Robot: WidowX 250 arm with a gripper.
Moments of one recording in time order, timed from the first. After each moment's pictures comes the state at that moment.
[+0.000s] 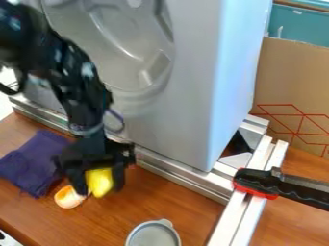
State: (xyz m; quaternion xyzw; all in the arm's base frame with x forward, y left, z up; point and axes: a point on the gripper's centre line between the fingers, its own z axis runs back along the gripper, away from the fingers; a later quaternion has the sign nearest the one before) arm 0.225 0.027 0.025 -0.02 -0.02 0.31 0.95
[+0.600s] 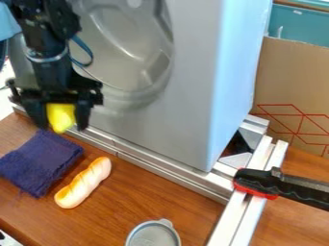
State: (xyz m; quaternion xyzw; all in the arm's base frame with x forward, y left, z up) arm 0.232 0.078 0.105 0.07 -0.09 0.27 0.96
